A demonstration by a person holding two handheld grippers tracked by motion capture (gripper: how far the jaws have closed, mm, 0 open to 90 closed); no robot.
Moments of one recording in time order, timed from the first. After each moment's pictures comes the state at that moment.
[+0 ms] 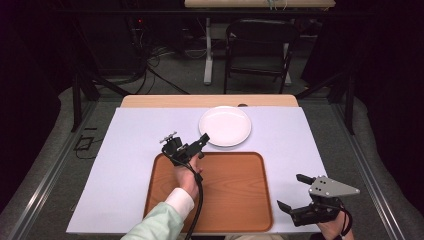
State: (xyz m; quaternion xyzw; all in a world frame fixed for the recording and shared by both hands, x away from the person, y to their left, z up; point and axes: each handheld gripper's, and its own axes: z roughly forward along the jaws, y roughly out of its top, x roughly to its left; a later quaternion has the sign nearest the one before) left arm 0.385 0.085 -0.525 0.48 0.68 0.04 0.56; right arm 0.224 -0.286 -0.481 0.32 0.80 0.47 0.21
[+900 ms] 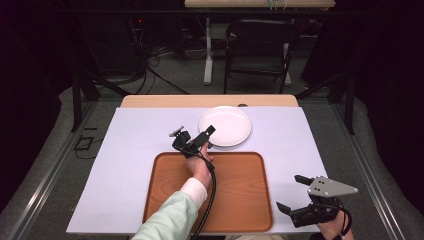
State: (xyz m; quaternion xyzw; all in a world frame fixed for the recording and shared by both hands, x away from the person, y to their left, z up) left arm 0.422 0.061 -0.540 0.42 0.72 0.00 0.55; right arm 0.225 -0.285 -0.482 0.32 0.80 0.47 0.19
